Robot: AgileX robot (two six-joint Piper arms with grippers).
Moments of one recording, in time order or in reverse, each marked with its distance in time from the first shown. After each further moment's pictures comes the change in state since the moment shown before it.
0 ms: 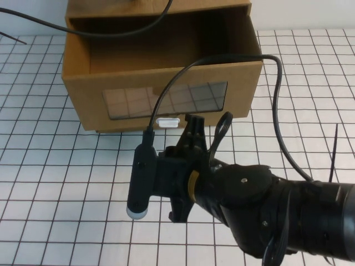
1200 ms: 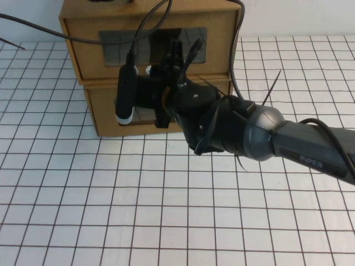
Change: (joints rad) right arm -0.239 0.401 -0.581 -0.186 -0.010 -0.103; left arm 0.002 -0.022 0.010 0.042 -0.034 0.034
